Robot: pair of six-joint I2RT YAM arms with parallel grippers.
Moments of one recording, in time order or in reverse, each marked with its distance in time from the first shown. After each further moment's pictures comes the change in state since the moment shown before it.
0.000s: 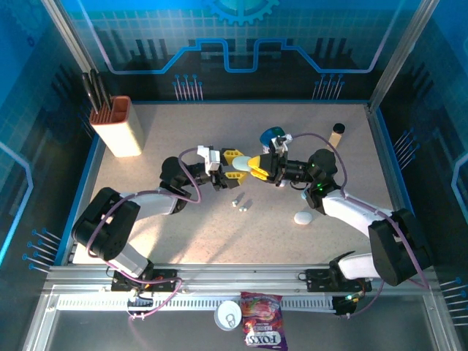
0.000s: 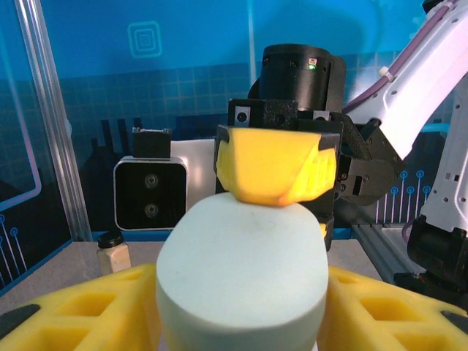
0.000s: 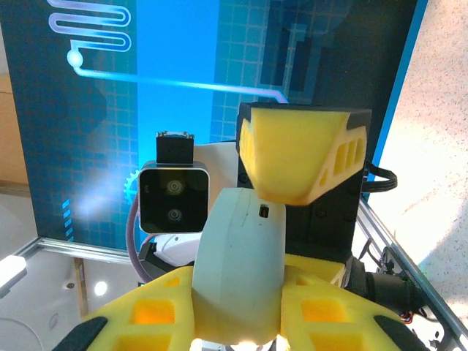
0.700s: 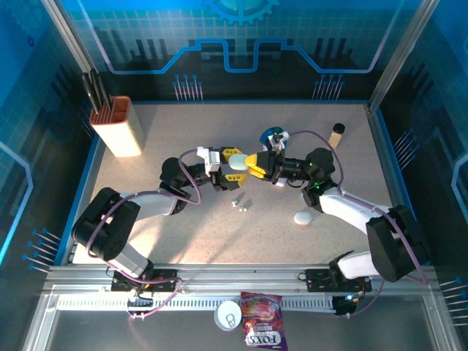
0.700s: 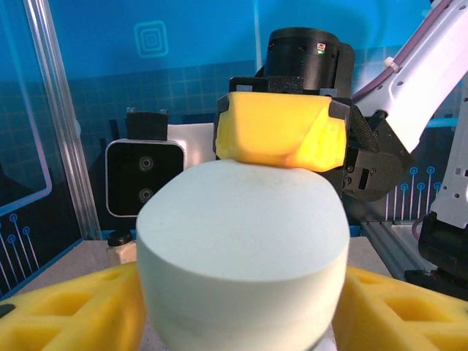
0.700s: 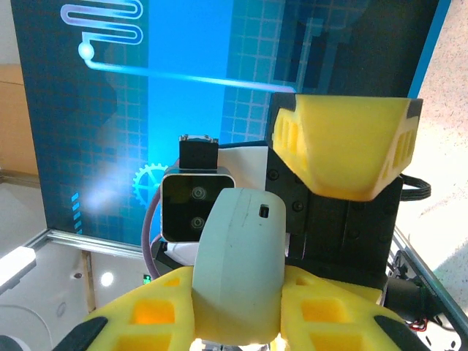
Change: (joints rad) left arm 0.000 0.000 -0.014 -0.001 -0.017 0.029; right arm 0.027 0.032 0.033 0.053 0.010 0.032
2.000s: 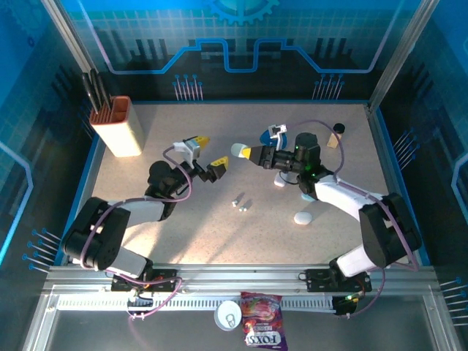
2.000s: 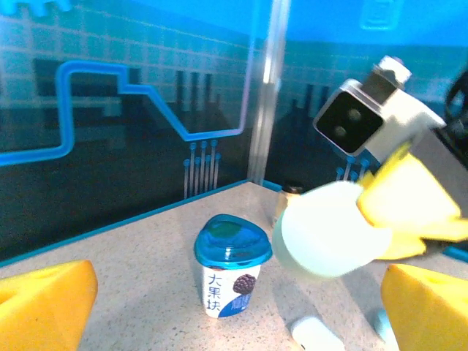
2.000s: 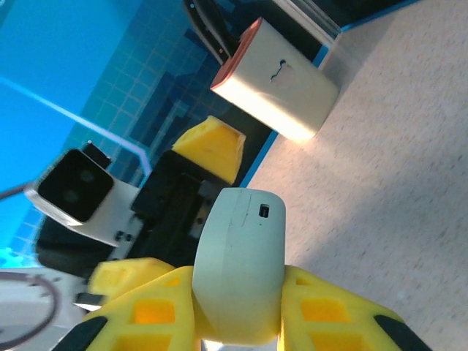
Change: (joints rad) left arm 0.145 -0.082 -0.142 -0.106 -0.387 0.025; right arm -0.029 0.084 0.144 -0.486 0.230 -0.820
